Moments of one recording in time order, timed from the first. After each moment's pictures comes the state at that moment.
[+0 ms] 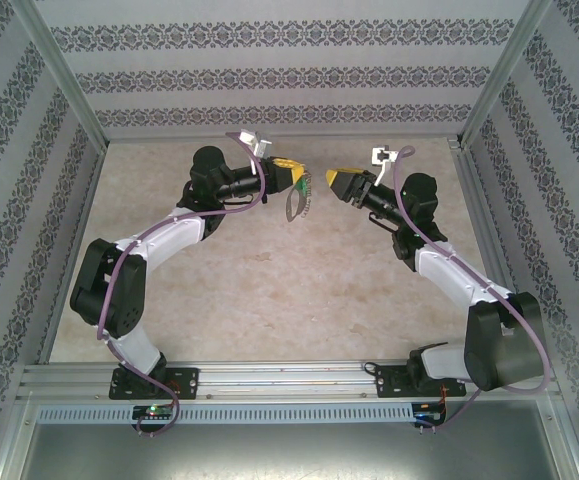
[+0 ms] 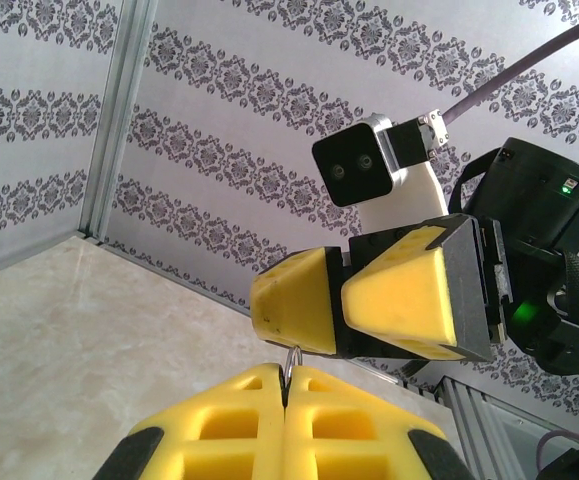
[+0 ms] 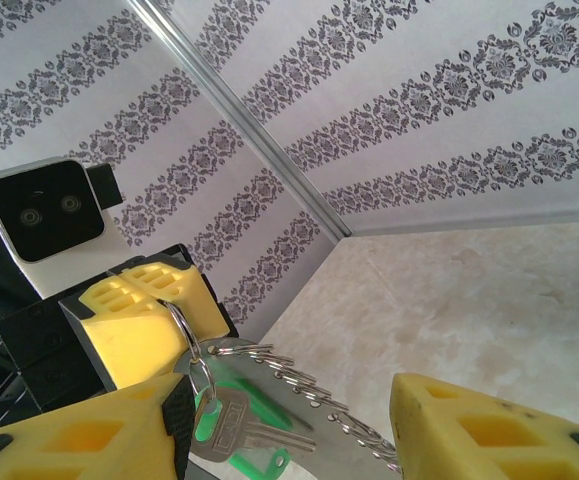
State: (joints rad) left arm -0.40 1.70 1.17 0.65 0.87 -0.43; right arm 0.22 1.33 0.79 0.61 -0.70 0.74
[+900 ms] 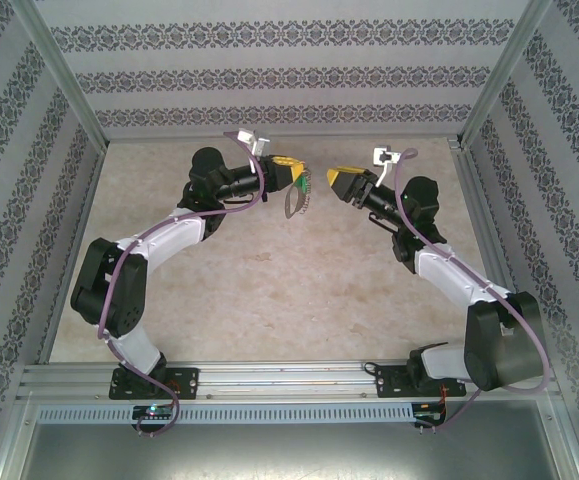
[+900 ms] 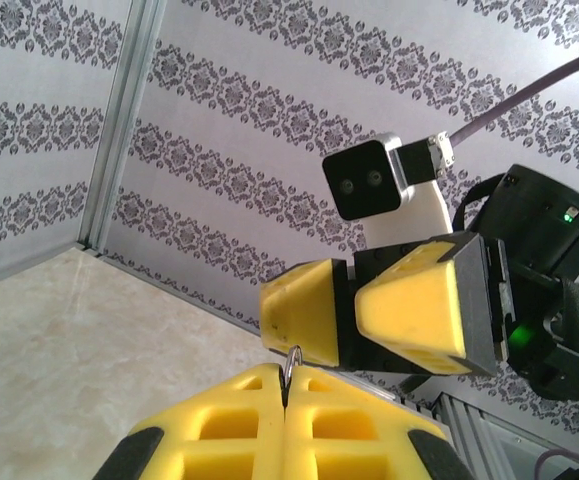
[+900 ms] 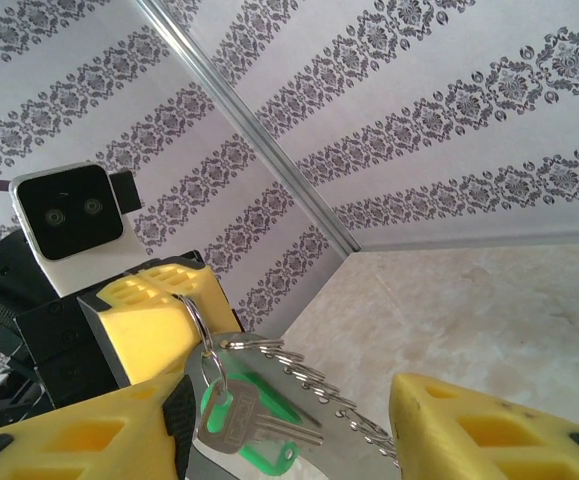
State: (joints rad) left arm -0.40 1.70 1.17 0.72 0.86 -0.48; right arm 0.22 1.33 0.76 0.70 -0.70 0.76
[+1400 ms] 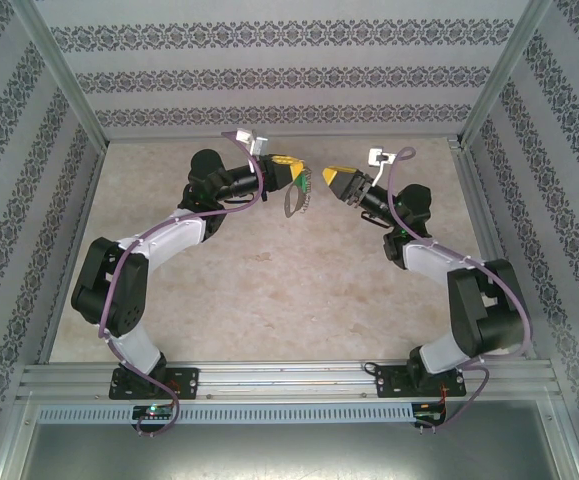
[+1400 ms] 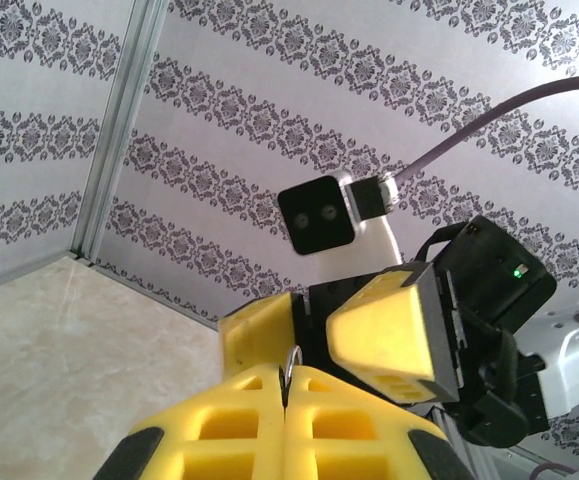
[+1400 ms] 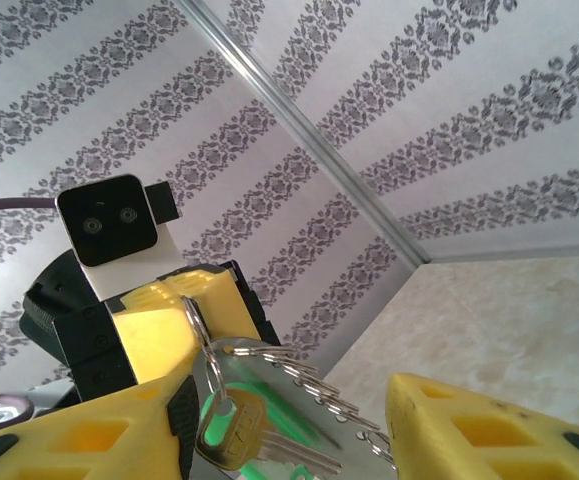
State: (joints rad) left arm -0.40 1.71 1.16 0.77 0.85 -0.53; right arm 0.22 1.53 0.74 1.12 -0.78 1.00
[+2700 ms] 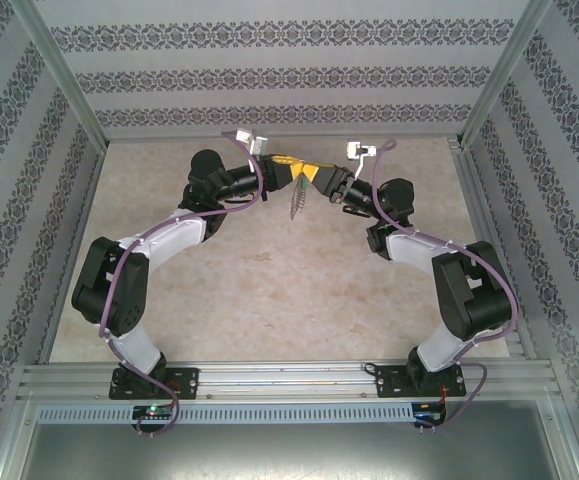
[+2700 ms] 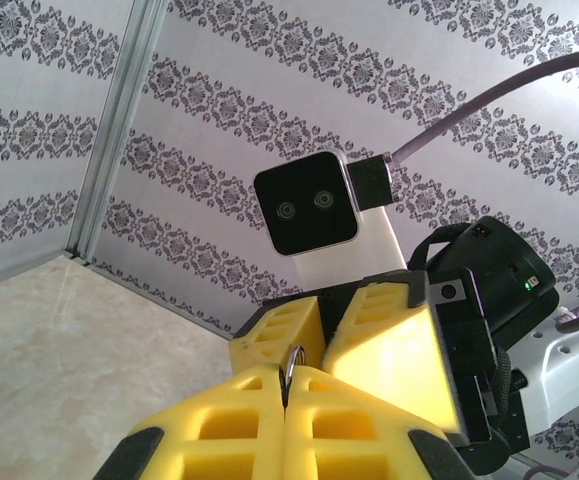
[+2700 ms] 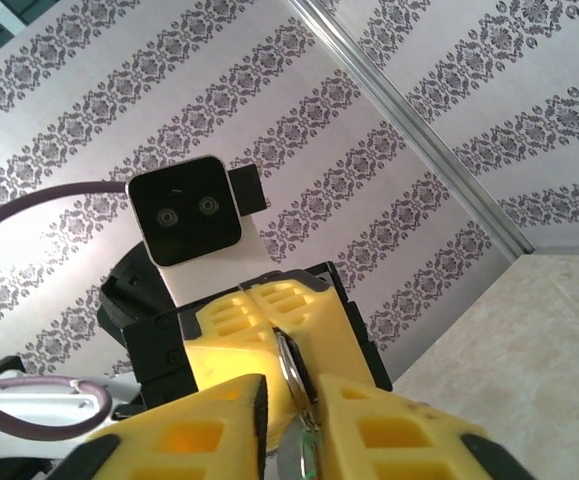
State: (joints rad) left arm -0.40 1.71 1.16 0.78 0.85 -0.55; right arm 0.32 1.64 0.85 1.23 -0.82 1.10
